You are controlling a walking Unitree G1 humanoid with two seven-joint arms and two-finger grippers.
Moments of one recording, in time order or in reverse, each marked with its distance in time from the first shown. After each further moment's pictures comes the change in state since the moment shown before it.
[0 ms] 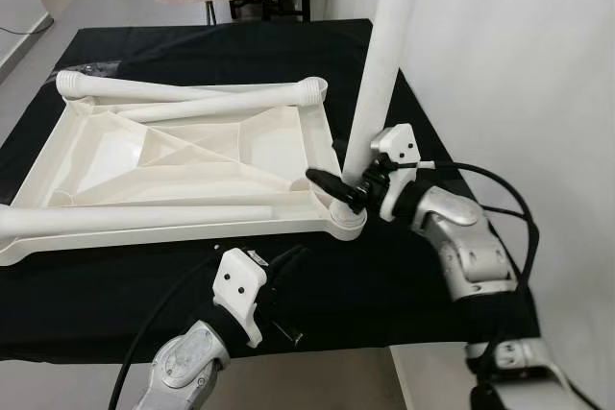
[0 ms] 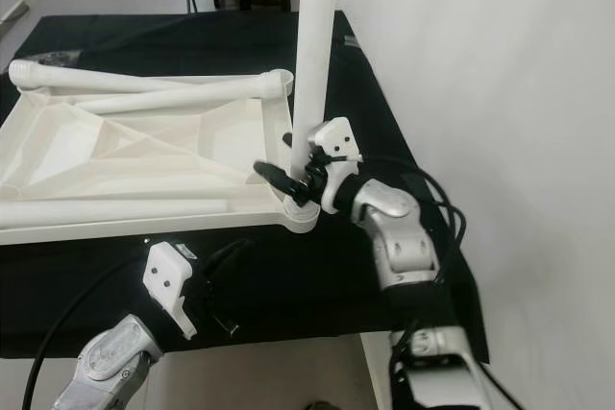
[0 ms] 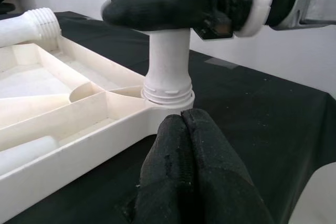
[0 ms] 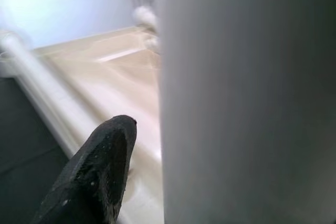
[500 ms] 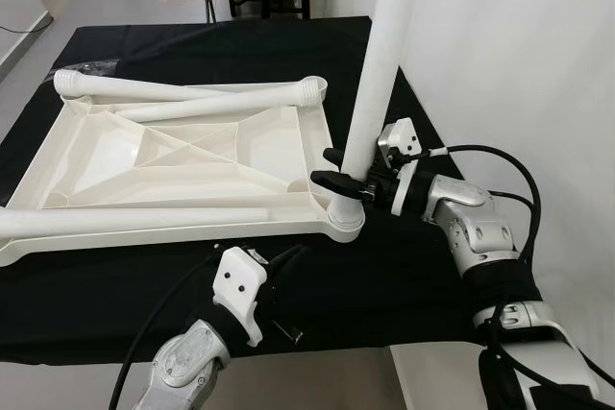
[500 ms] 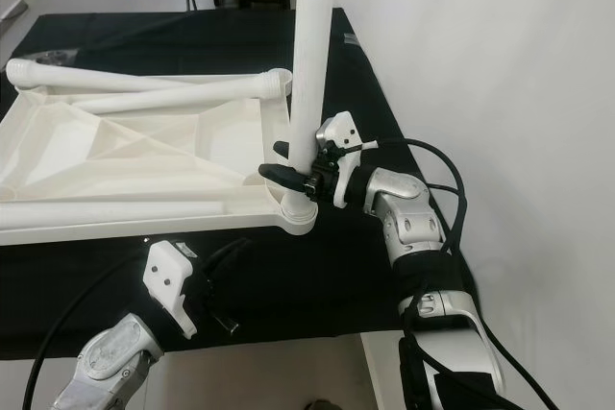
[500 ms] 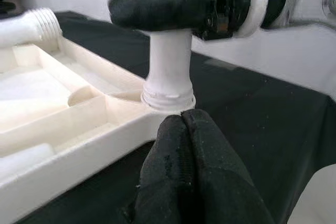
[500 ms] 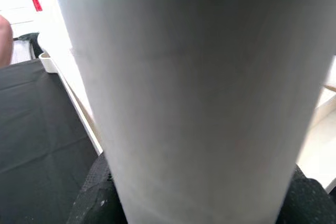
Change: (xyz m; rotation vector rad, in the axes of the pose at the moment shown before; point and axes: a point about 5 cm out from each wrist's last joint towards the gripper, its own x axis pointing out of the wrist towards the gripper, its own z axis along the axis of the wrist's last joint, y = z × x) left arm 0.001 -0.001 0.006 0.002 -0.008 0.002; right arm -0.007 -0.010 -0.004 0.052 -0.015 0.046
